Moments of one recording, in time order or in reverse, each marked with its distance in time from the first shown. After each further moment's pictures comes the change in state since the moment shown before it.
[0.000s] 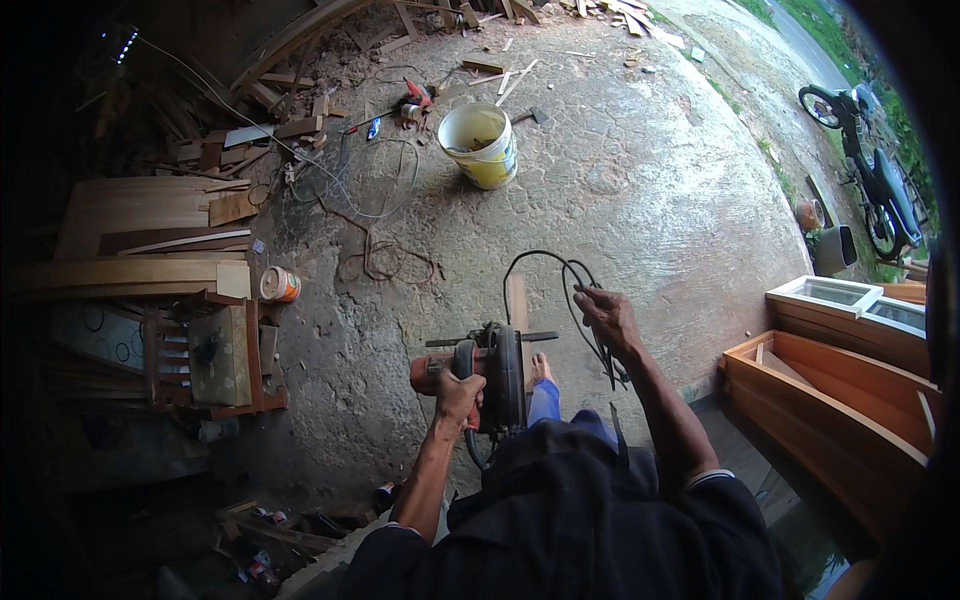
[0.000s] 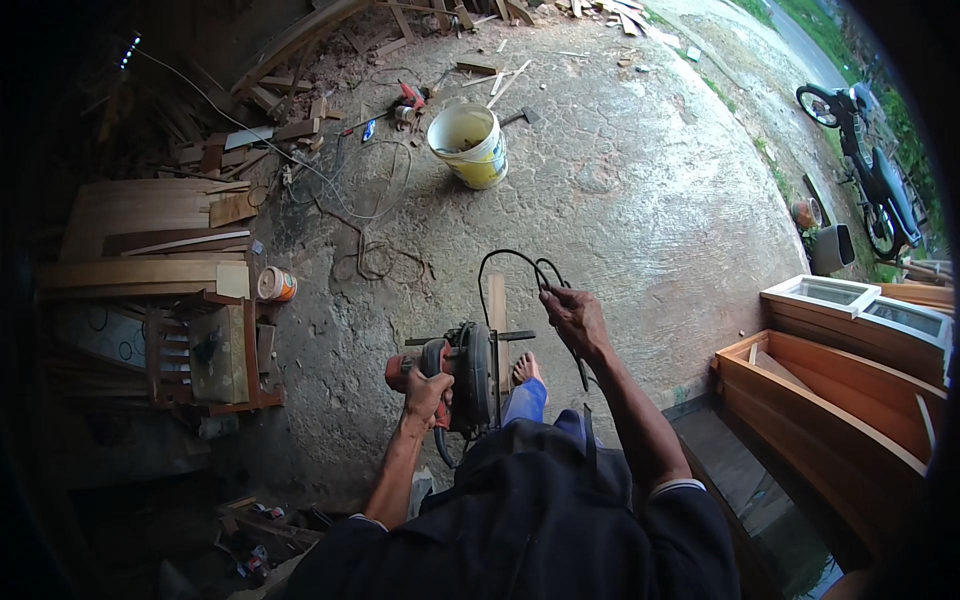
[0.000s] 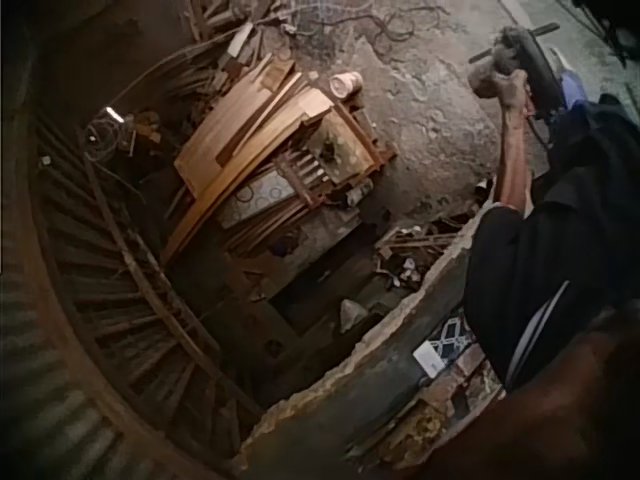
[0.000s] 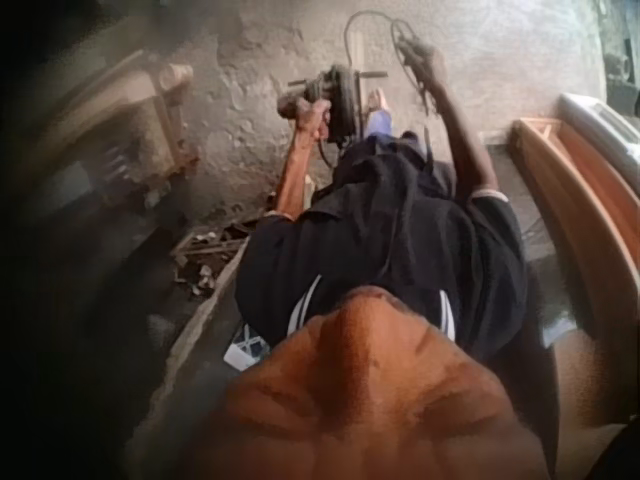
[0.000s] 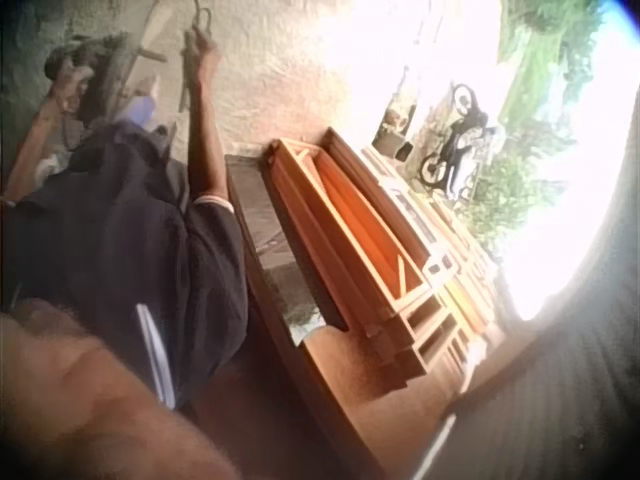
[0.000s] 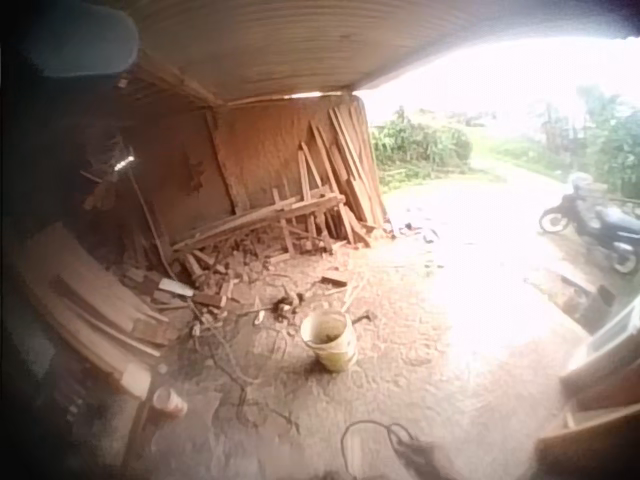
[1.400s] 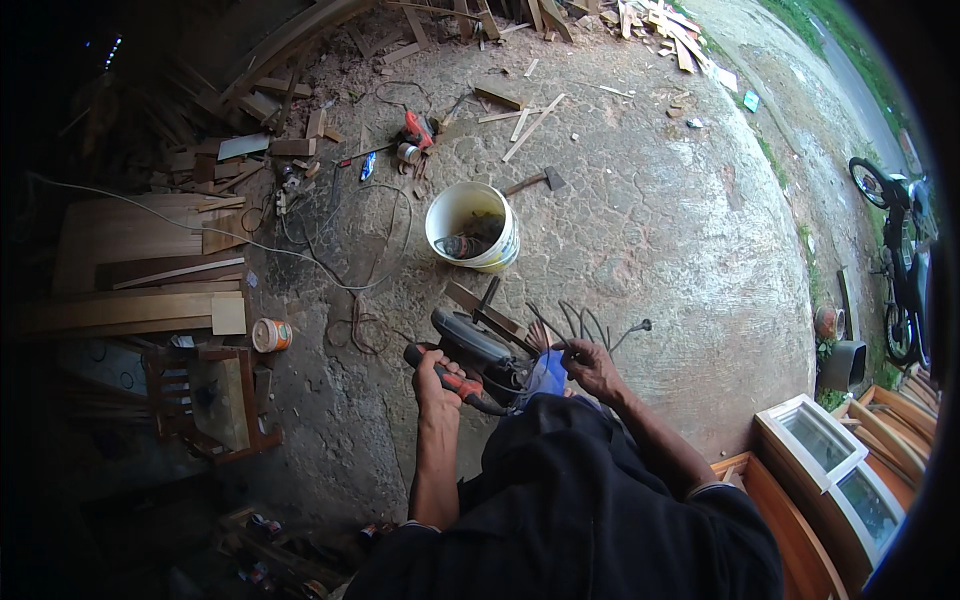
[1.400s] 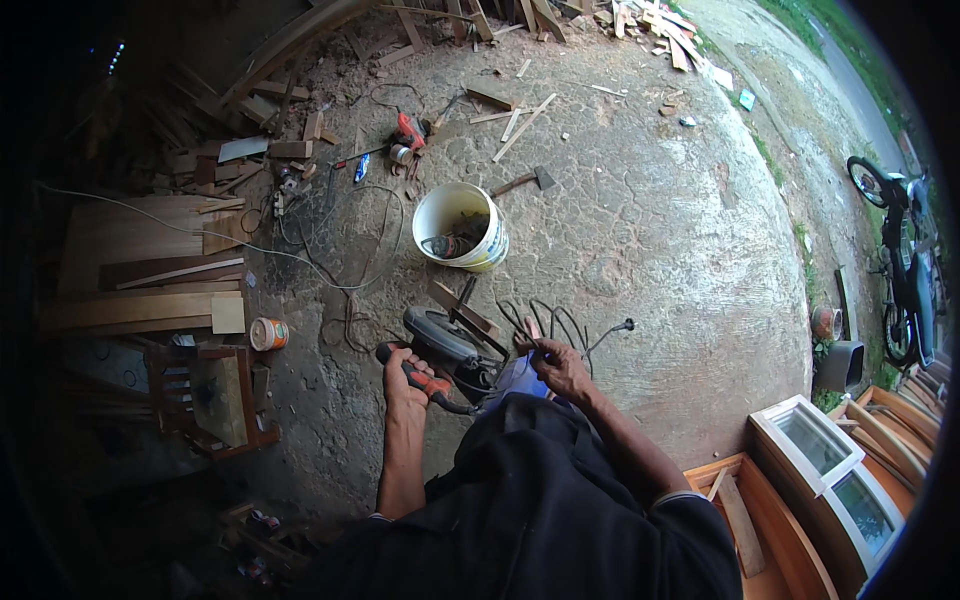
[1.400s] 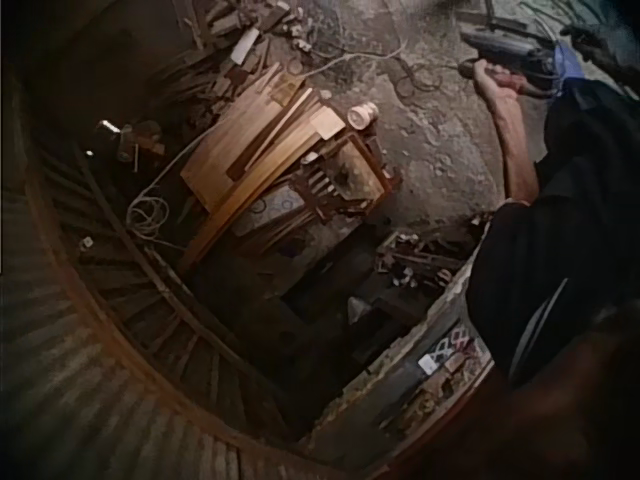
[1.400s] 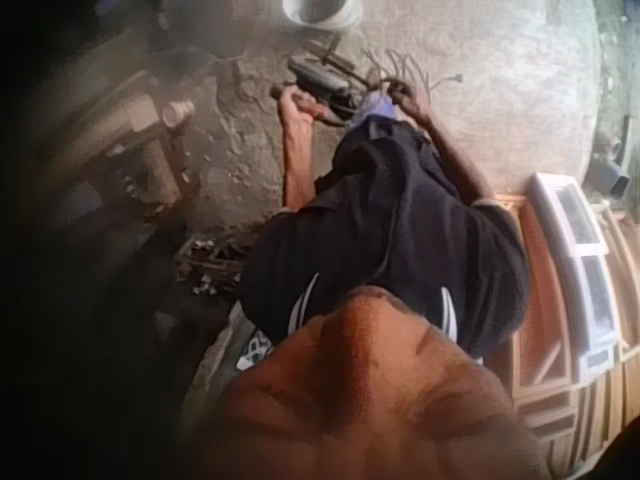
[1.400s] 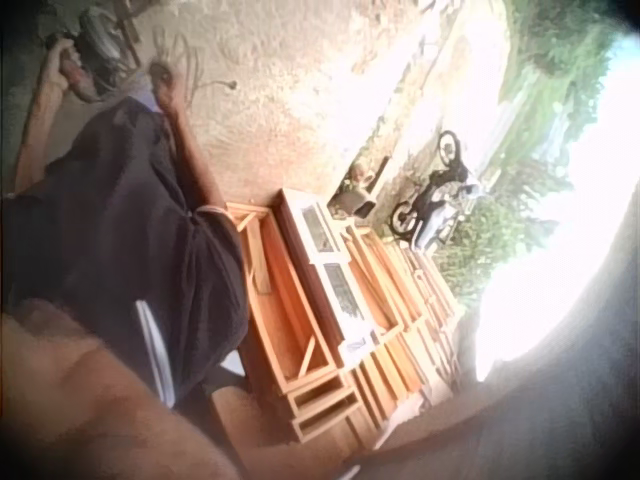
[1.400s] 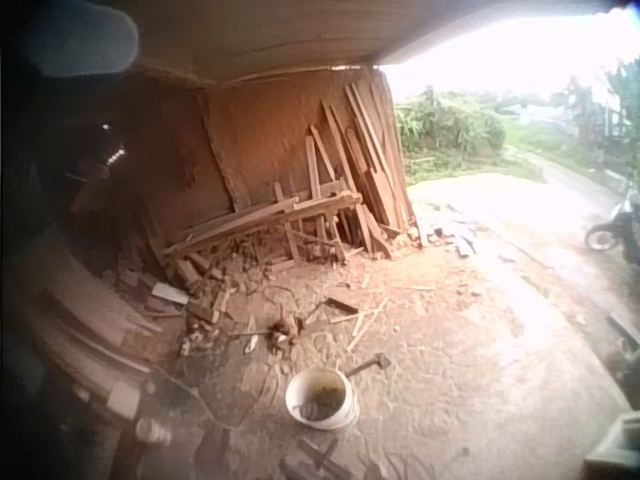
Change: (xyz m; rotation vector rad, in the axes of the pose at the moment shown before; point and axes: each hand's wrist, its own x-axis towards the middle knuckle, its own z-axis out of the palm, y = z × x) left_hand 0.415 0.277 0.163 -0.854 0.524 -0.237; right_hand 0.436 -0.030 -0.118 0.175 -0.385 0.119
